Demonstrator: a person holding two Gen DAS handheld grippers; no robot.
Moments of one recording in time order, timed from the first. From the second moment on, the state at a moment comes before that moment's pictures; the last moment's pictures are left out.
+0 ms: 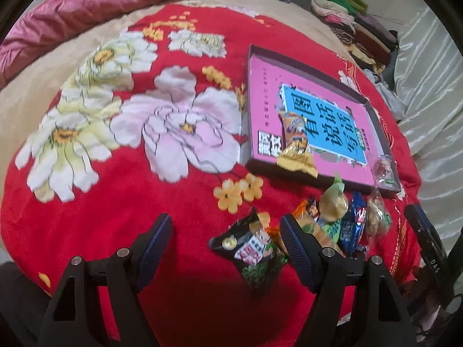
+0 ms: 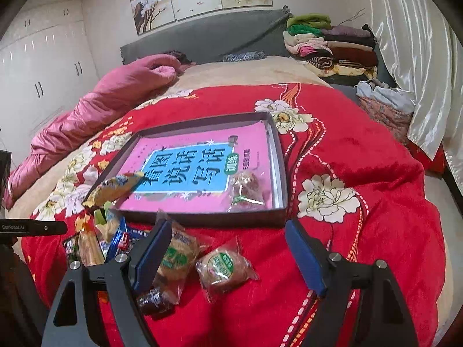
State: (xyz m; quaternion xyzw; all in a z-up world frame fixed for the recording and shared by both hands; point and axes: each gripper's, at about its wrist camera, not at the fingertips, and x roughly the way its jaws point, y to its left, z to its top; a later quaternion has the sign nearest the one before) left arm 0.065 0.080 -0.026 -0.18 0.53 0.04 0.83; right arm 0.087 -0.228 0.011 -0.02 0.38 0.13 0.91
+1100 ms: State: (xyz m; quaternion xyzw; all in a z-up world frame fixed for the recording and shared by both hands) left arm 0.057 0.064 -0.055 -0.20 0.55 0.06 0.81; right arm 0.084 -0.221 -0.010 -0.05 0.43 0.12 0.89
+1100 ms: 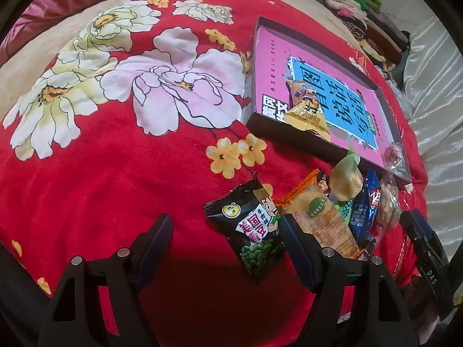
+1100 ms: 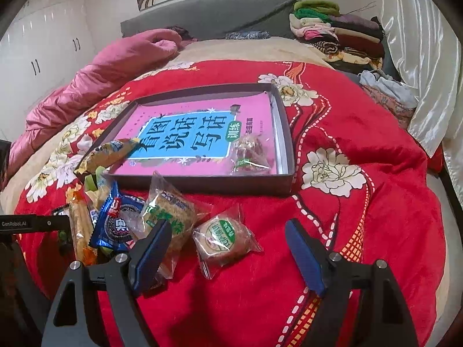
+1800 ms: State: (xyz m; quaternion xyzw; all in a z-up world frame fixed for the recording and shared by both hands) left arm 0.066 0.061 -0.057 -0.22 0.53 0.02 0.82; right arm 0.095 -0.218 -0.036 -0.09 0.48 0.10 0.87
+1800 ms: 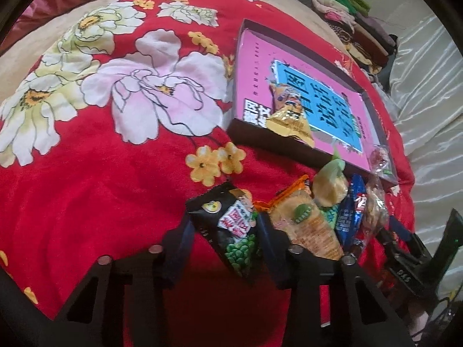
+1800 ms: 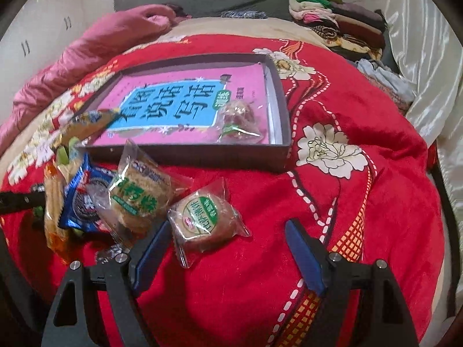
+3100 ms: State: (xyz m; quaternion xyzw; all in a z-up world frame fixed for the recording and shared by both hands) left arm 0.060 0.091 -0.029 -0.26 0.49 0.01 0.83; right arm 0.101 -0.256 0.003 0.04 0.39 0.15 0.91
